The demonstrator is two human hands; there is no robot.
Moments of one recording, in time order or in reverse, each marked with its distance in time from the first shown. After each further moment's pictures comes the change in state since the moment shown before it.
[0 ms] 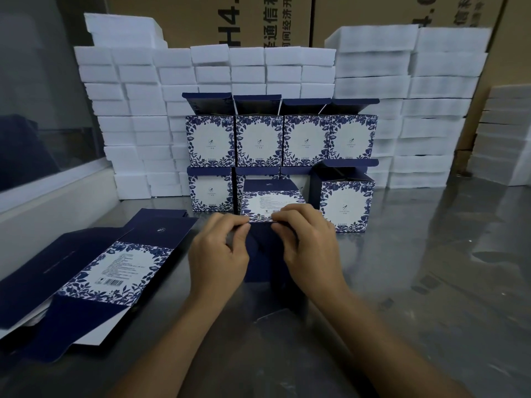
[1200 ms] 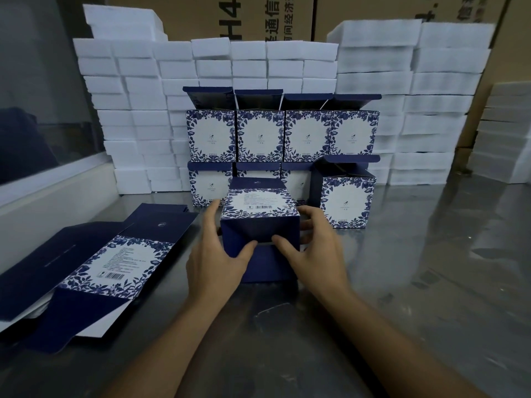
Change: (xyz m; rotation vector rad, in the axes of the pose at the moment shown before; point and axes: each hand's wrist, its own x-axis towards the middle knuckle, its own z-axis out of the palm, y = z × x) left_hand -0.020 -0.017 0.001 0.061 -0.148 -0.382; right_hand -0.015 0.025 0.009 0.204 -0.085 0.311
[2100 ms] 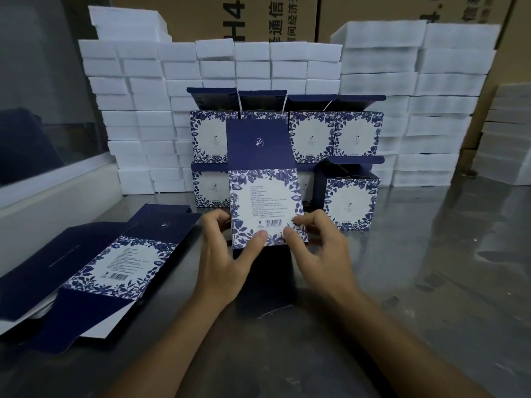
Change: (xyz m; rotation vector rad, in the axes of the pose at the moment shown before) left_hand -0.001 0.012 -0.004 -0.381 -0.100 0.076; right_hand -0.004 -0.010 -0.008 0.191 -0.020 -0.015
